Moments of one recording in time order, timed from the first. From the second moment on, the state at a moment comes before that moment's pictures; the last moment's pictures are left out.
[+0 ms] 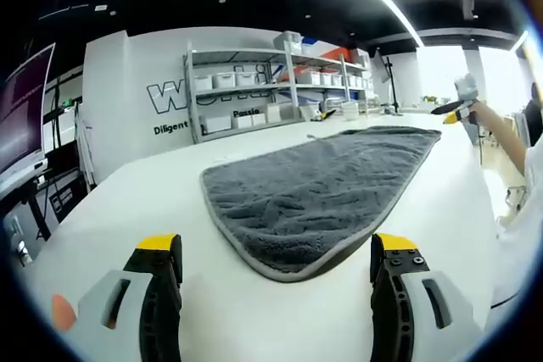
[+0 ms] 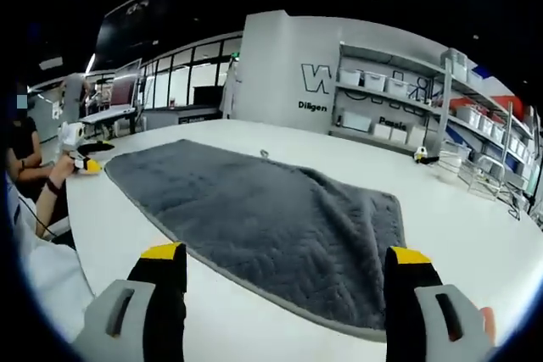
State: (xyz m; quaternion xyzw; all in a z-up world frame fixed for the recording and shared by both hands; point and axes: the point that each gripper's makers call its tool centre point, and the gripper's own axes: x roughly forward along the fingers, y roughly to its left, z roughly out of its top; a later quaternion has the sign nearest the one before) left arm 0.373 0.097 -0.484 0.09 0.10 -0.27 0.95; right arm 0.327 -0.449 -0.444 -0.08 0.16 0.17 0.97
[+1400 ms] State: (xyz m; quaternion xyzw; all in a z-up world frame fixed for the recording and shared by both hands) left arm 0.371 0.094 -0.481 0.10 0.10 -0.27 0.95; right arm 0.466 -0.531 -0.419 -0.09 0.19 0.05 0.98
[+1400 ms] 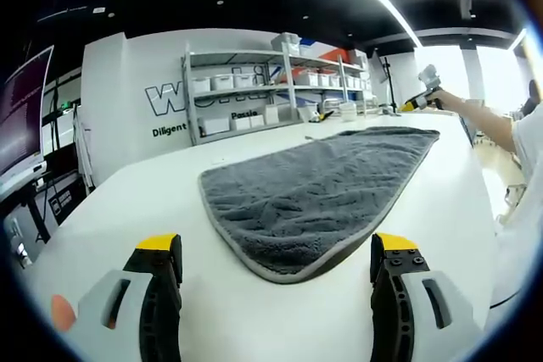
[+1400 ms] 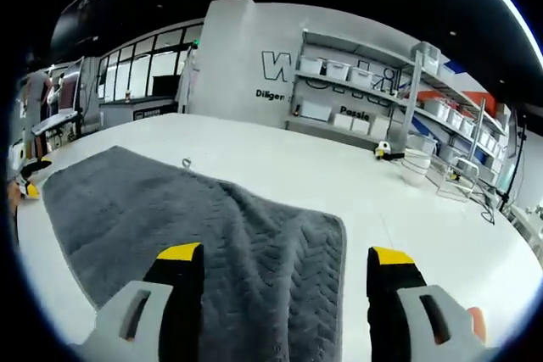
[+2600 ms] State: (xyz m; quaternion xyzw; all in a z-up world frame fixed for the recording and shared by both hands) left arm 0.370 0.085 -0.478 0.11 0.09 -0.30 0.94; right arm 0.575 -0.540 -0.511 -0.02 0.28 0.06 0.96
